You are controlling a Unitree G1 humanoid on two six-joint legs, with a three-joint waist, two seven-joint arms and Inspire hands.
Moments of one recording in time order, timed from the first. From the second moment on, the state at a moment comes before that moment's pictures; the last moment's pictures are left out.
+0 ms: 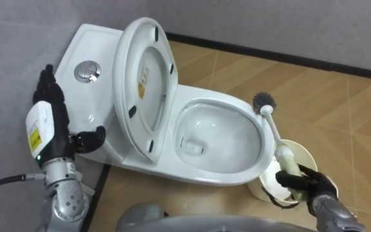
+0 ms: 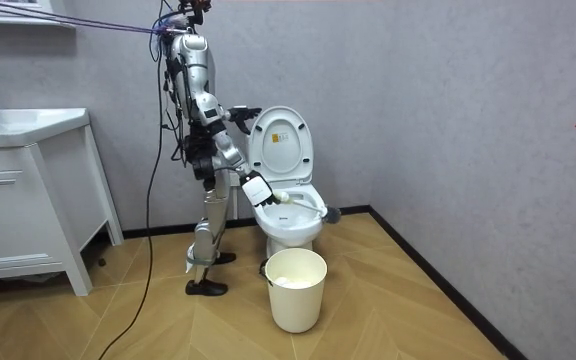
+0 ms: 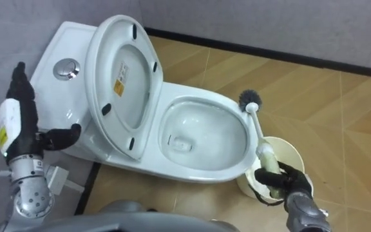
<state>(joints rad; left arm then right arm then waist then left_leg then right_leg) 0.38 0.24 0.00 0.19 0.58 -0.24 0.53 0.00 -0.33 0.02 1.16 0.28 -0.11 -0.01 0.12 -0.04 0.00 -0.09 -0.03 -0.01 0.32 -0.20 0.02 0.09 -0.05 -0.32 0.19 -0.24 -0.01</state>
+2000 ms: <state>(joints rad) -0.02 0.43 -0.11 0.54 0.70 -0.19 0.51 -0.13 -0.53 0.24 0.80 -0.79 0.01 -0.26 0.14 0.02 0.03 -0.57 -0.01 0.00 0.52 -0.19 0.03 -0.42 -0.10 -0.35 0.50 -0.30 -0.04</state>
